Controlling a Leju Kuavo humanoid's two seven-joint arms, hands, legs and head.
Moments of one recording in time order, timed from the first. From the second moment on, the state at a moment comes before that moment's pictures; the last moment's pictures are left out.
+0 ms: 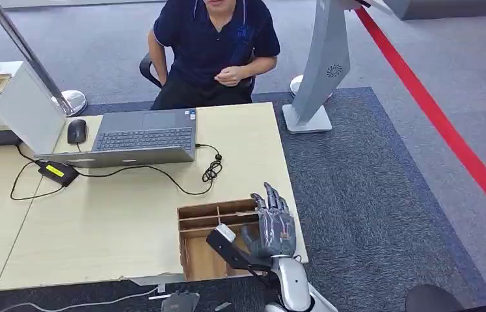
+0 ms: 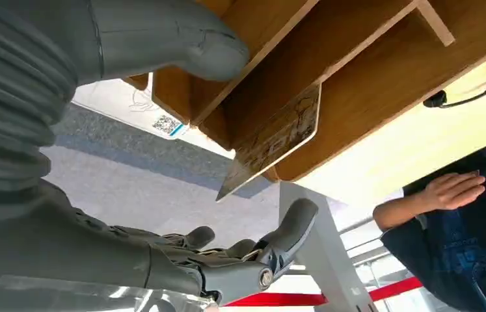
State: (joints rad) left arm -0.22 -0.11 -0.83 -0.33 -0.90 0.16 0.25; right arm -0.19 -0.01 0.75 -1.24 1.13 -0.49 0.44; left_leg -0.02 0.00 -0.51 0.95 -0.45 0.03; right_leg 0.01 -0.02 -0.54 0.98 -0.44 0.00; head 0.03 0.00
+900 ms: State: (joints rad) left arm -0.21 -0.11 -0.83 -0.33 -0.91 0.17 0.24; right arm -0.19 -0.03 0.75 -1.26 1.16 -0.49 0.48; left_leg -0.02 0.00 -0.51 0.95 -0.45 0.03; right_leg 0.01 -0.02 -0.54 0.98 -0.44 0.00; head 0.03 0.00
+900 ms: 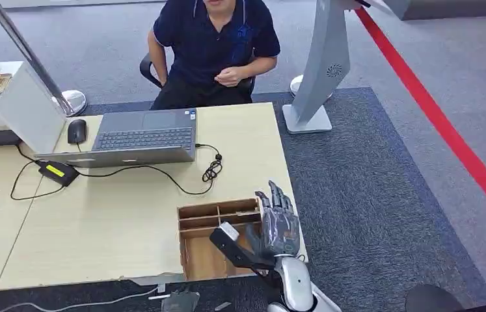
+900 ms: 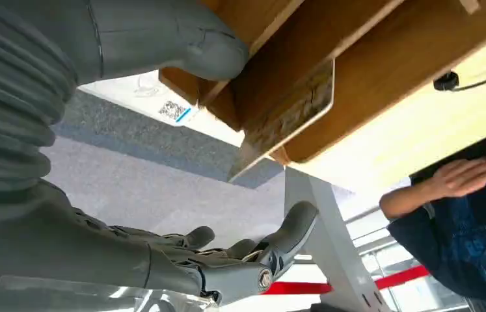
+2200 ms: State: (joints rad) left arm -0.22 -0.12 -0.80 -0.33 -0.93 0.17 0.23; right arm -0.19 -0.04 0.75 -1.29 1.16 -0.47 0.48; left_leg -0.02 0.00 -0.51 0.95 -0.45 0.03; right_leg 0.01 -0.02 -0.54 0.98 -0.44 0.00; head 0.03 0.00
